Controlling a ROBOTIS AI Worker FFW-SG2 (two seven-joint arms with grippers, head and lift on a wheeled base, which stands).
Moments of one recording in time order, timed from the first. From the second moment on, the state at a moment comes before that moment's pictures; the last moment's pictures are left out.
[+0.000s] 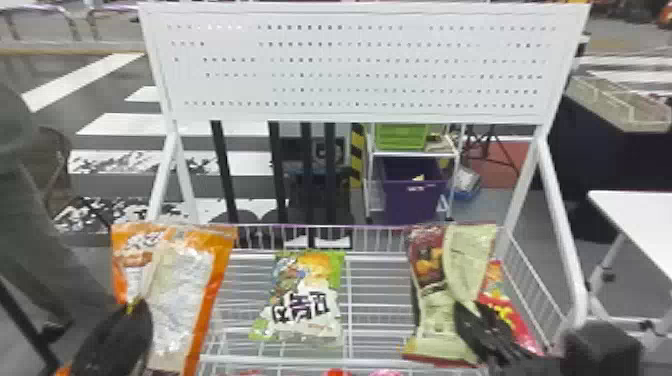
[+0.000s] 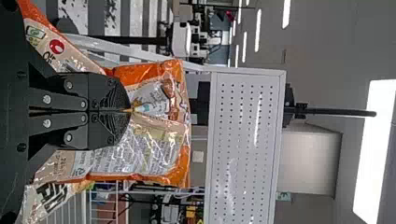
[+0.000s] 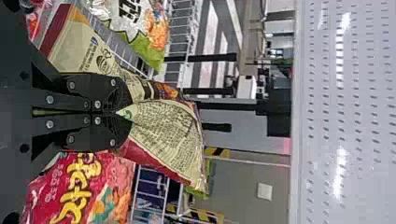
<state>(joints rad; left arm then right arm) 0.84 0.25 0.11 -2.40 0.28 -0.07 0.02 0.51 -0.26 0.11 -2.38 -0.13 0.46 -0.03</state>
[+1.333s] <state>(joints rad) 0.83 0.25 0.10 -2.40 0.28 -0.07 0.02 1.01 -0.04 -0.16 -2.47 -0.12 -0.09 0.17</state>
